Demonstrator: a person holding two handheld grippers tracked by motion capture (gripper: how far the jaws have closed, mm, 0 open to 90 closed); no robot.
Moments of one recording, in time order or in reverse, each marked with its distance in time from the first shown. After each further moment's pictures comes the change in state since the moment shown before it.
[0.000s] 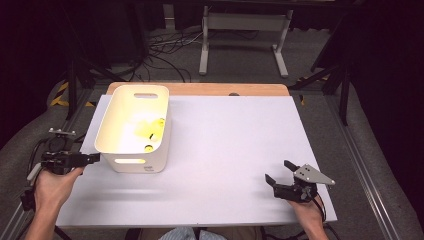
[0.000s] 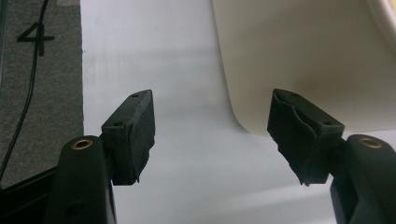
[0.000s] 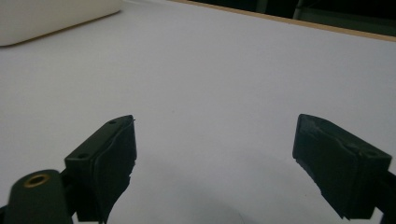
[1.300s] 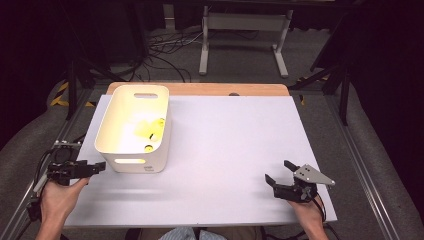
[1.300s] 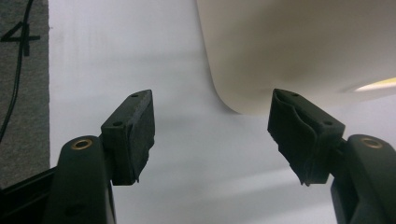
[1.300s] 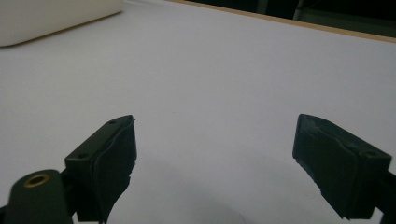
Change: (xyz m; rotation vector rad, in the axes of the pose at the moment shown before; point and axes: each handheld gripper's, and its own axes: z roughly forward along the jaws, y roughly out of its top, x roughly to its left) left arm -0.011 -0.025 0.009 -0.015 -0.034 0.016; right arm 0.001 0.000 0.000 -0.003 0.001 -0.003
